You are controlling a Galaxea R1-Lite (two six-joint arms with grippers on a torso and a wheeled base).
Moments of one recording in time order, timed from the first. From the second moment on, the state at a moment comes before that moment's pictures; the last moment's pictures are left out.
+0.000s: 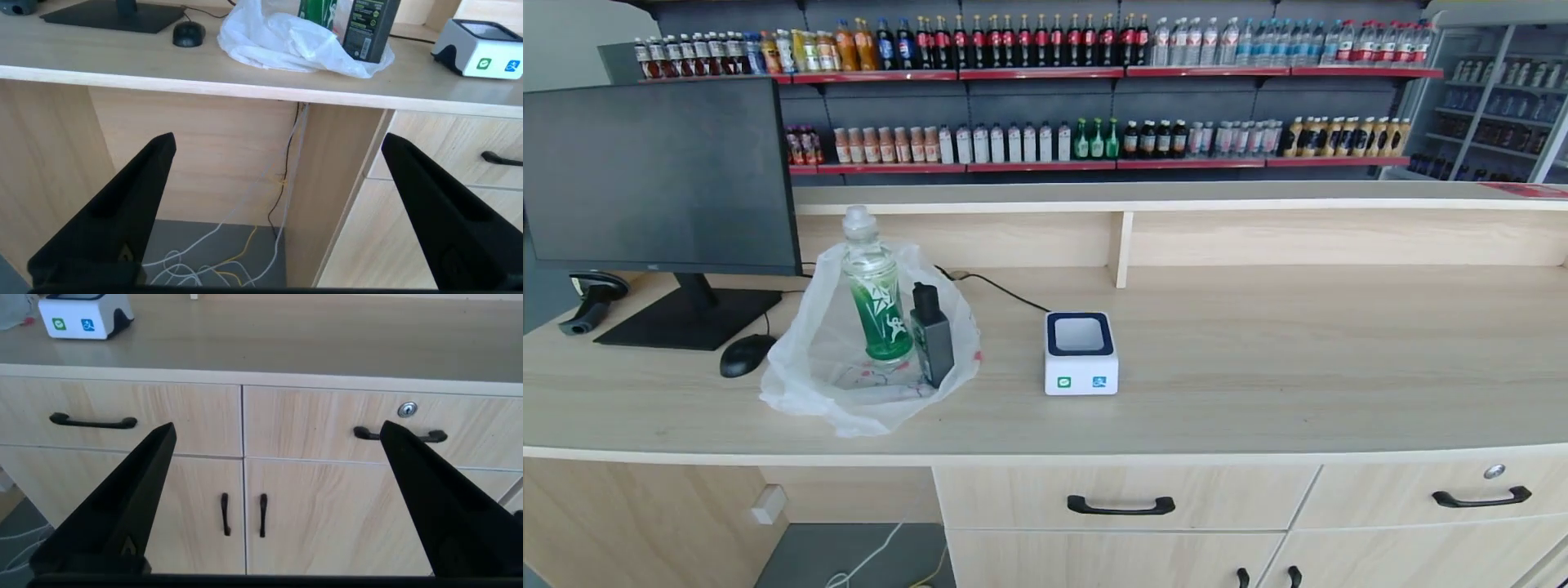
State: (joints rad) left arm 0.00 0.00 0.00 0.01 0.00 0.00; right arm 0.00 0.00 0.00 0.00 0.03 -0.05
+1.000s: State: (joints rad) left arm 0.00 0.00 0.00 0.01 0.00 0.00; right arm 0.00 0.00 0.00 0.00 0.03 -0.04
